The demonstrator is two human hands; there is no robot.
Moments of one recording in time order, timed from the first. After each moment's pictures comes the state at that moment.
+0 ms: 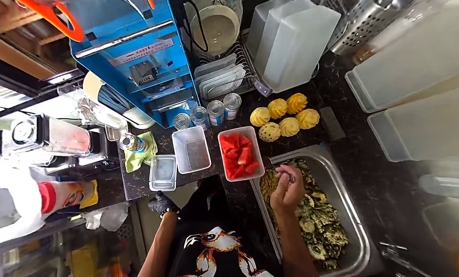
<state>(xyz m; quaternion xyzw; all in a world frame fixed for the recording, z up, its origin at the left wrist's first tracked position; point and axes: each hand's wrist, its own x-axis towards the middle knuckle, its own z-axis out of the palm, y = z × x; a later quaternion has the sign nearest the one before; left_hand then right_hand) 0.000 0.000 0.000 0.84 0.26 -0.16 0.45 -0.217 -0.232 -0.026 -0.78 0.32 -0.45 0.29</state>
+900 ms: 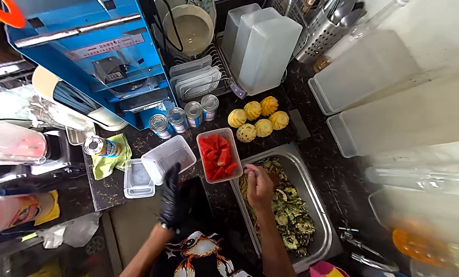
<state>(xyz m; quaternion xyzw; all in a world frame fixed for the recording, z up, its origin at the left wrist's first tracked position) -0.022 -0.040 -0.028 0.82 -0.41 -0.11 0.38 -0.220 -0.235 -0.036 -0.82 0.37 -0.30 0.32</state>
